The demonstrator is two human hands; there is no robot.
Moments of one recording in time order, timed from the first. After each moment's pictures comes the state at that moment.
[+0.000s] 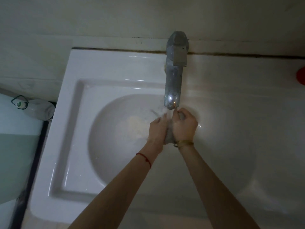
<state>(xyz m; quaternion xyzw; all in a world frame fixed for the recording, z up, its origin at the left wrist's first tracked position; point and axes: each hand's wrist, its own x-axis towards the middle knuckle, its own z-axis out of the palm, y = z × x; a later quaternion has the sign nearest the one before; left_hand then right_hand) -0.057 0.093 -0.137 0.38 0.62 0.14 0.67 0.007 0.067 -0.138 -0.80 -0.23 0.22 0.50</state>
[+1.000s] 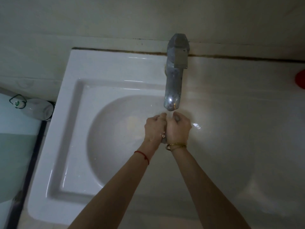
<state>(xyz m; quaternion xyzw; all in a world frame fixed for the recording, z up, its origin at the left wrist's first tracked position) -0.062 0.103 -0.136 0.41 0.65 0.17 0.62 -0.004 0.073 -0.128 -0.79 -0.19 0.28 0.51</state>
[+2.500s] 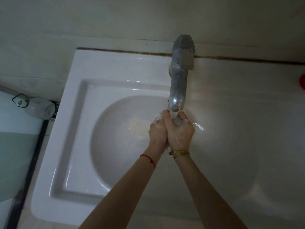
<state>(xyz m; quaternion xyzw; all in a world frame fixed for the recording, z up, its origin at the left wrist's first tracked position) -0.062 0.093 -0.141 0.35 0.62 0.18 0.68 -0.015 0.066 -0.129 -0.80 -0.22 0.25 0.50</state>
